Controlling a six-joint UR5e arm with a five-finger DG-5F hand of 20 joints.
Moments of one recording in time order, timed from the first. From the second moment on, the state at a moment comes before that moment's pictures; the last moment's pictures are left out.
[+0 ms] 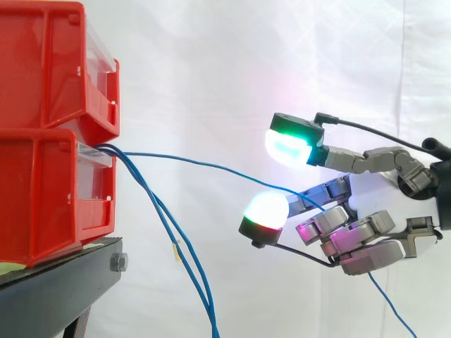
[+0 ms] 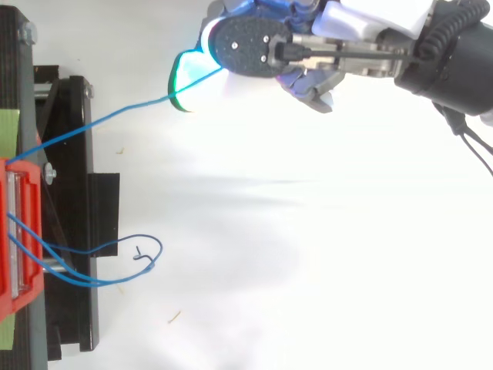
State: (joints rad) arm 0.07 -2.20 -1.32 -2.86 -1.13 0.00
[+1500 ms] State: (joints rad) arm 0.14 -2.20 -1.31 -2.87 -1.10 -0.01
